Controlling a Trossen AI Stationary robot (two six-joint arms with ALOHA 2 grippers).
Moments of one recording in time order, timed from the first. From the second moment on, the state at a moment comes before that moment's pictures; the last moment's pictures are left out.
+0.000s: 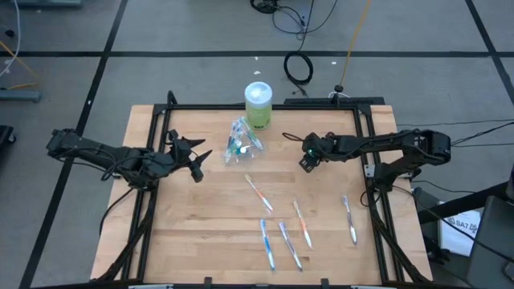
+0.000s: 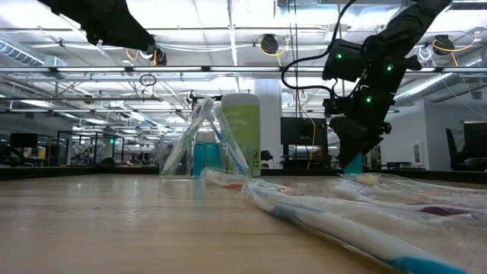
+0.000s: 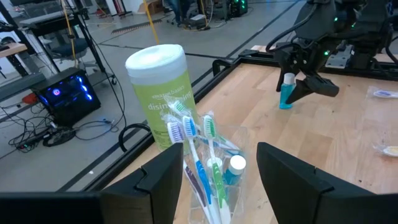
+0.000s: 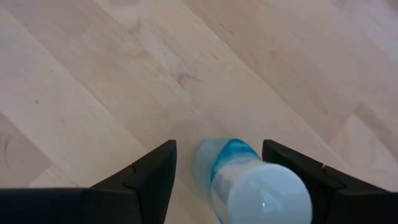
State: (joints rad) left arm -0.25 0.79 0.63 -0.24 -0.83 -0.18; right arm -0.29 1.41 0.66 -0.39 0.31 0.43
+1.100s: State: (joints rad) left arm -0.25 0.79 0.63 -0.24 -0.83 -0.17; right arm -0.27 1.38 0.66 0.11 0.15 0.41
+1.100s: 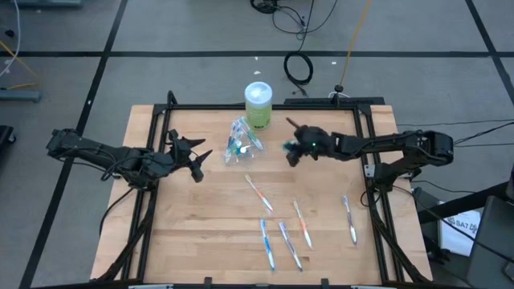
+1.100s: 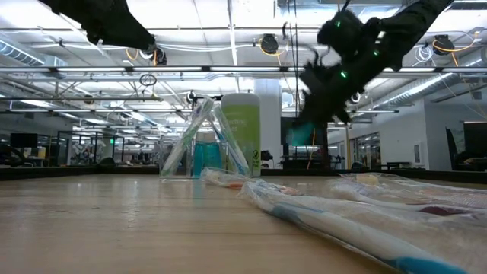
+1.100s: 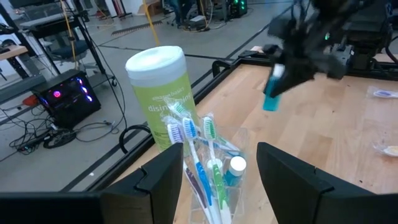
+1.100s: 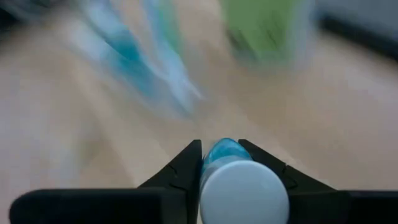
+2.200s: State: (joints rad) left arm -0.21 0.79 0.63 -0.06 -0.80 0.03; right arm -0.20 1.87 1.24 0.14 0.16 0.10
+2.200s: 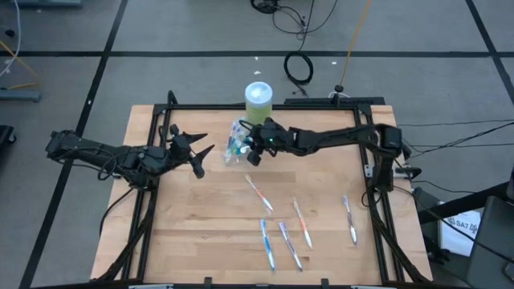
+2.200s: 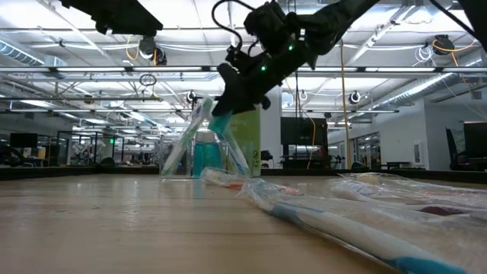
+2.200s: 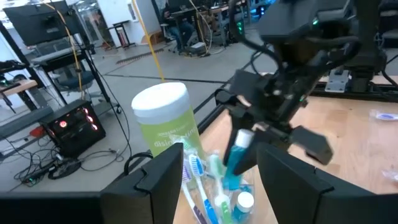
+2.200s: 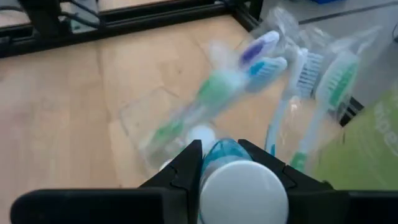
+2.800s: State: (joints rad) left arm -0.21 0.79 0.63 -0.06 -0.78 0.02; right arm -0.22 1.93 1.24 0.08 0.07 0.21
